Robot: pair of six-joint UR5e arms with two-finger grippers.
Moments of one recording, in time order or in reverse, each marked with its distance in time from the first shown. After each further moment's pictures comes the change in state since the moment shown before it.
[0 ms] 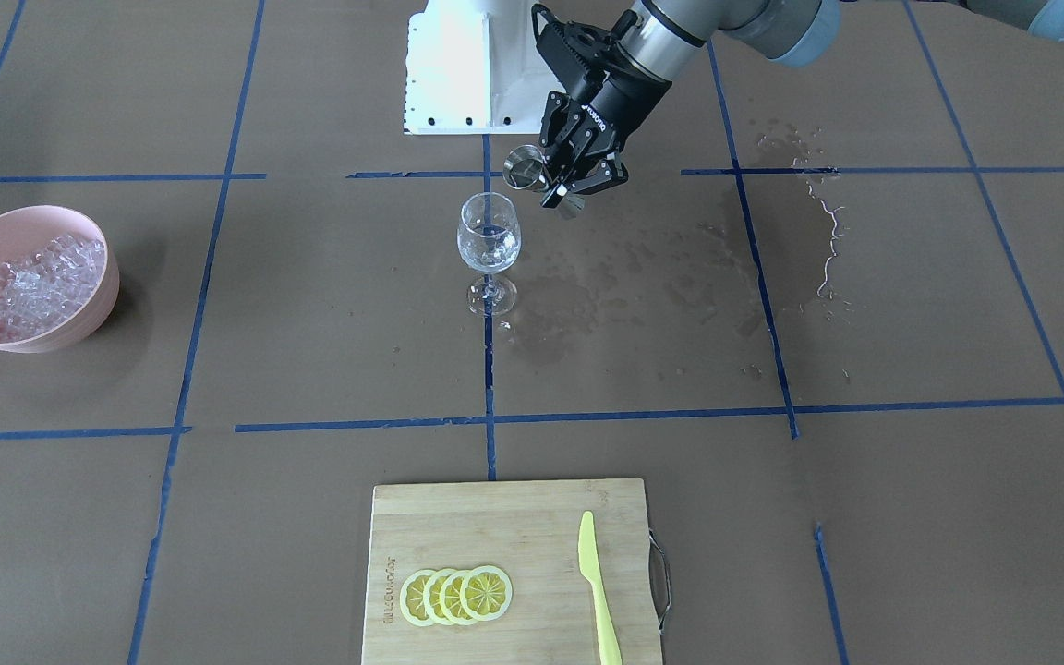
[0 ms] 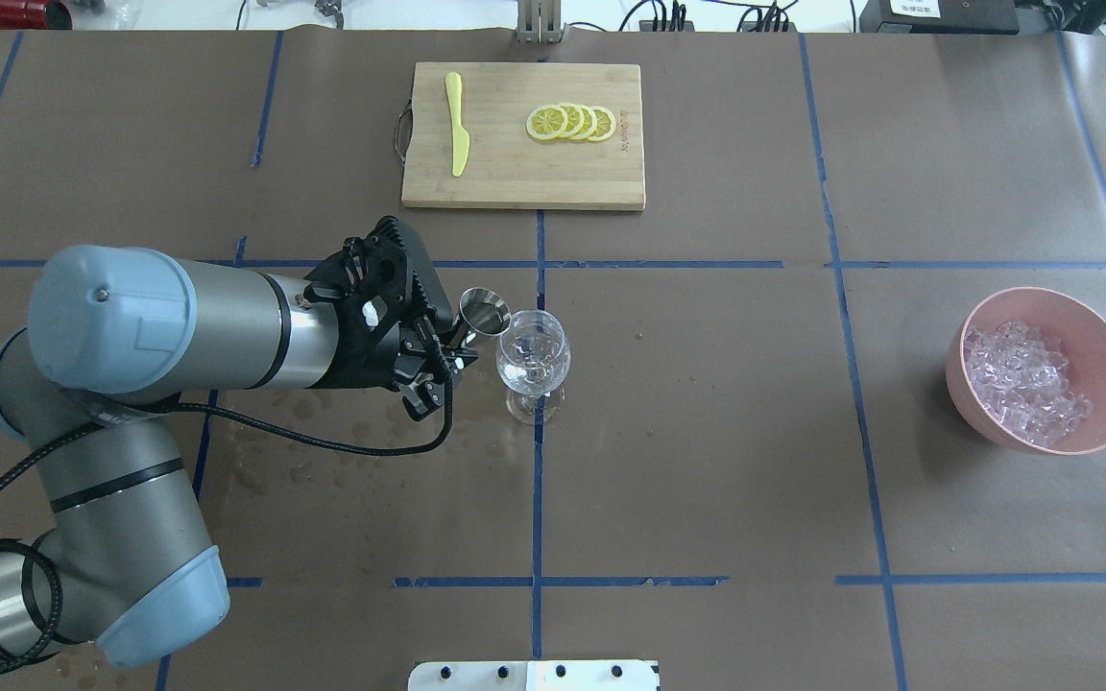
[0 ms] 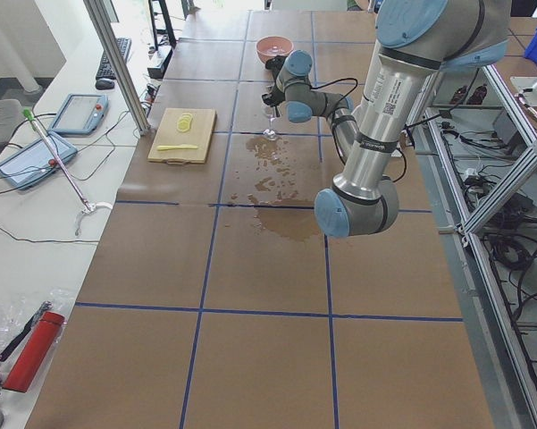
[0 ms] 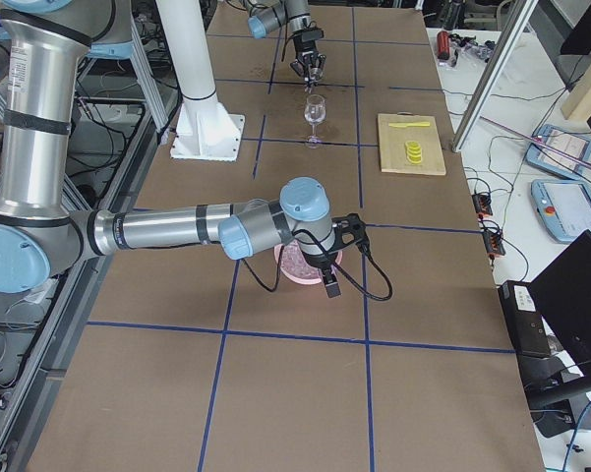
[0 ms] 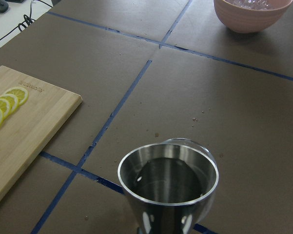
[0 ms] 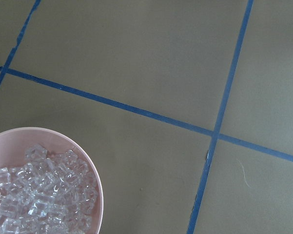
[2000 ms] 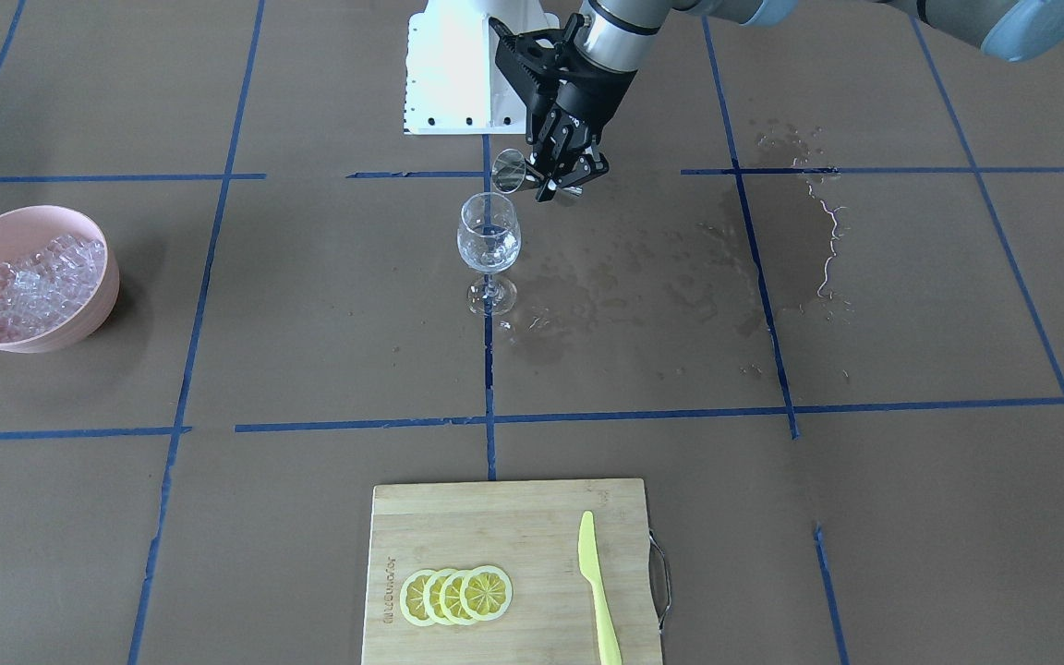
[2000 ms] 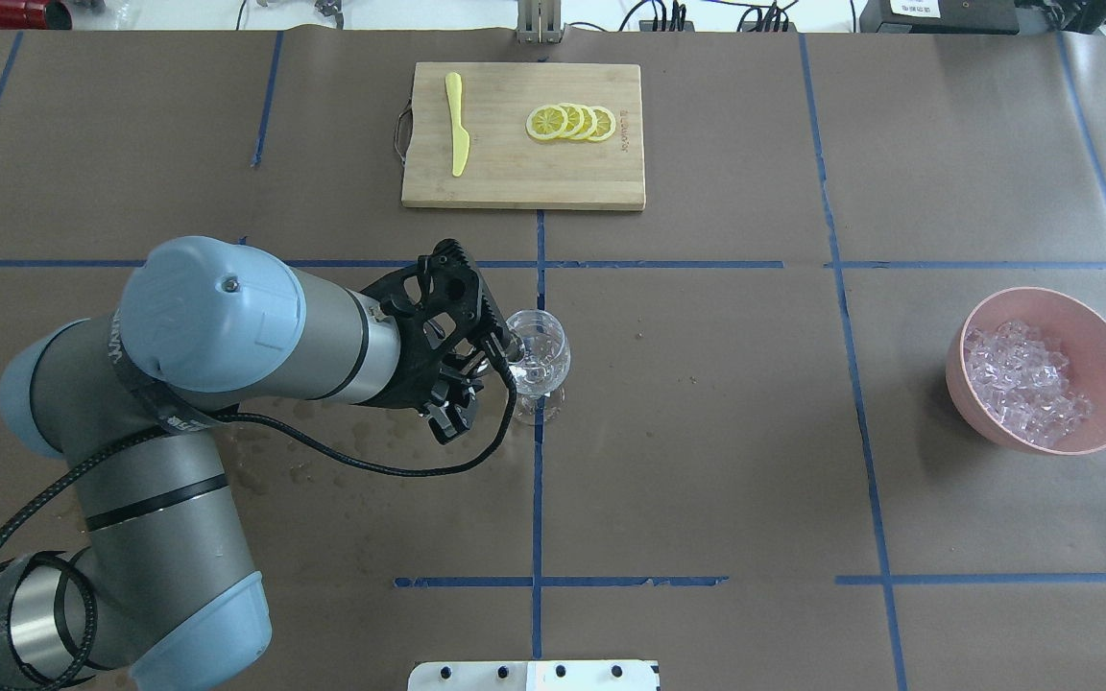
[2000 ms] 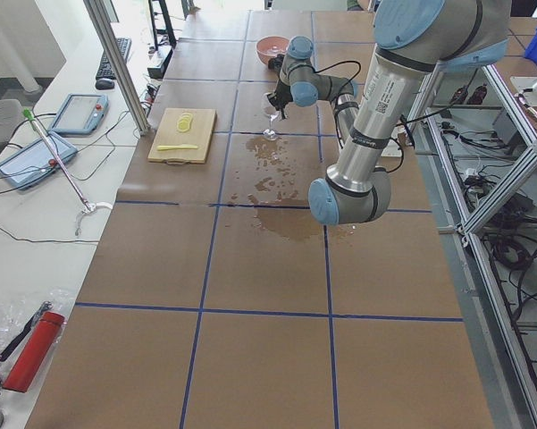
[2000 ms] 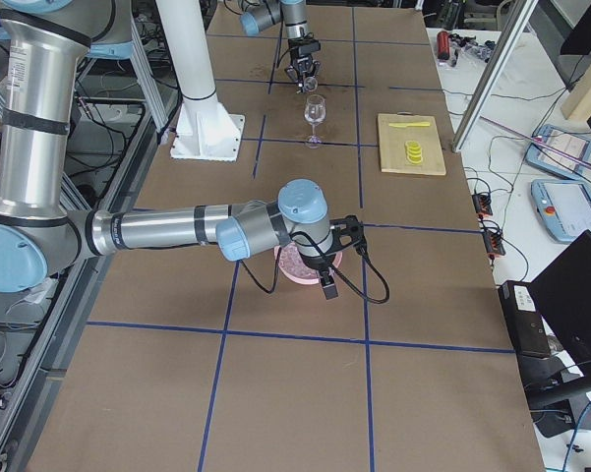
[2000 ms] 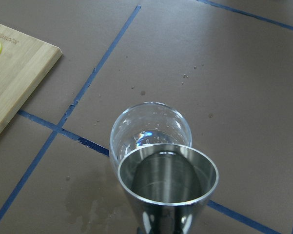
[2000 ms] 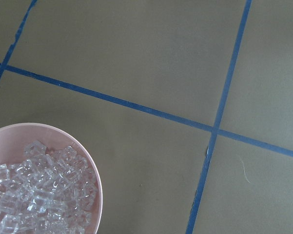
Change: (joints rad) left arm 0.030 -0.113 -0.016 0.349 0.002 -0.002; right arm 0.000 -0.008 0.001 0.001 0.001 0.000
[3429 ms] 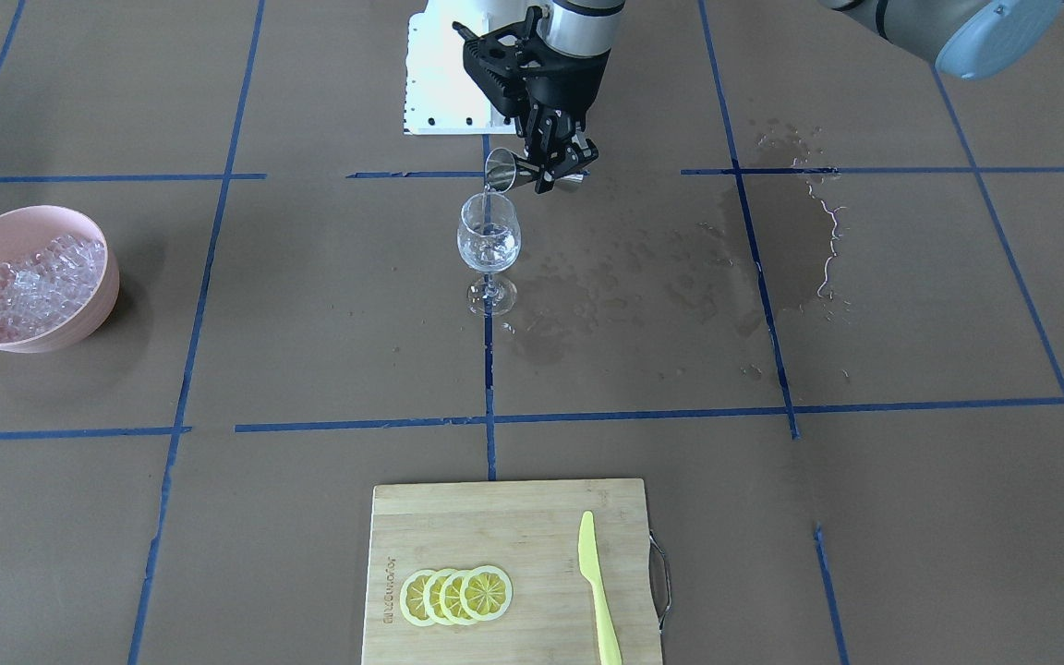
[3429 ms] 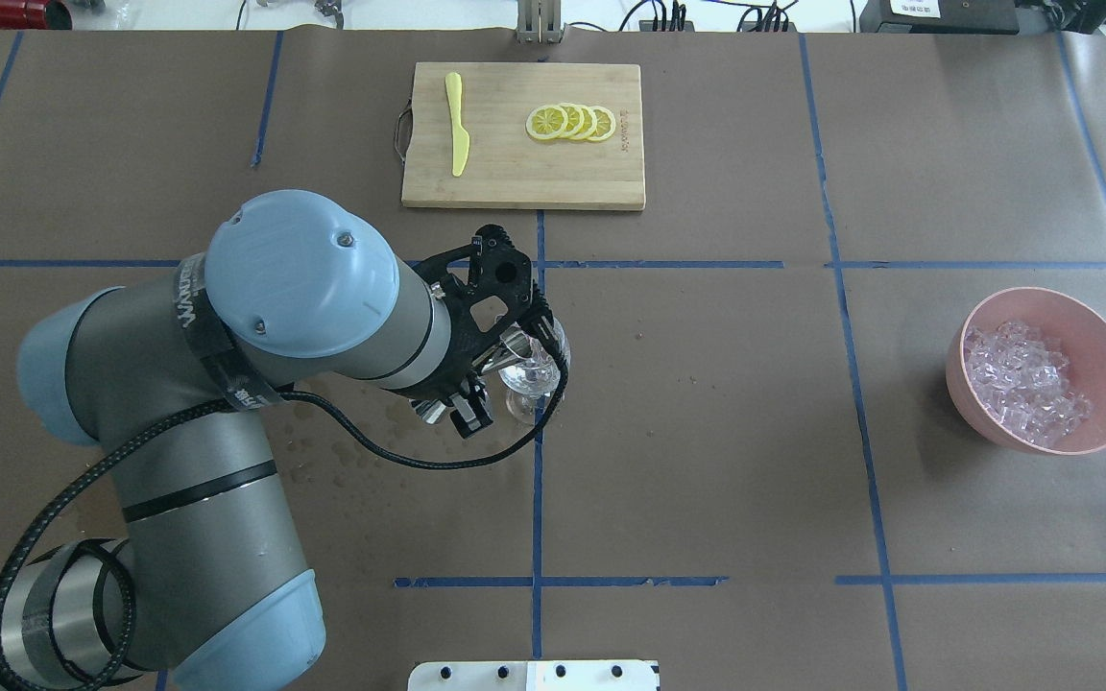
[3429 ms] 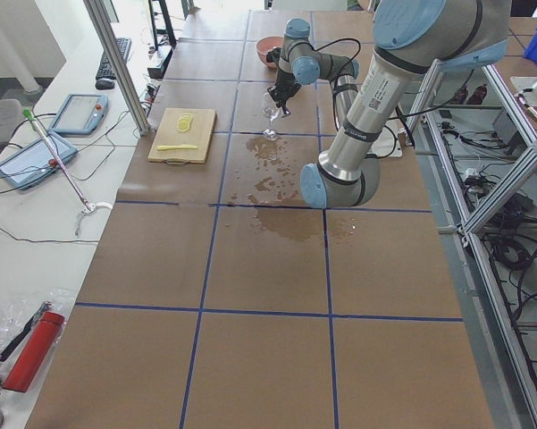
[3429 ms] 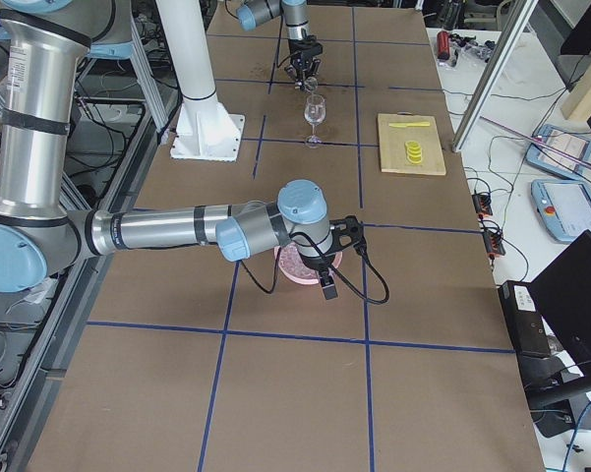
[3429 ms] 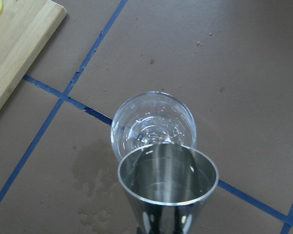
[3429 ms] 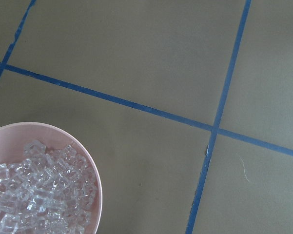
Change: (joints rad) left arm -0.001 -0.138 0.004 0.311 0.002 -0.003; right arm 0.000 -0.001 0.000 0.000 0.000 0.000
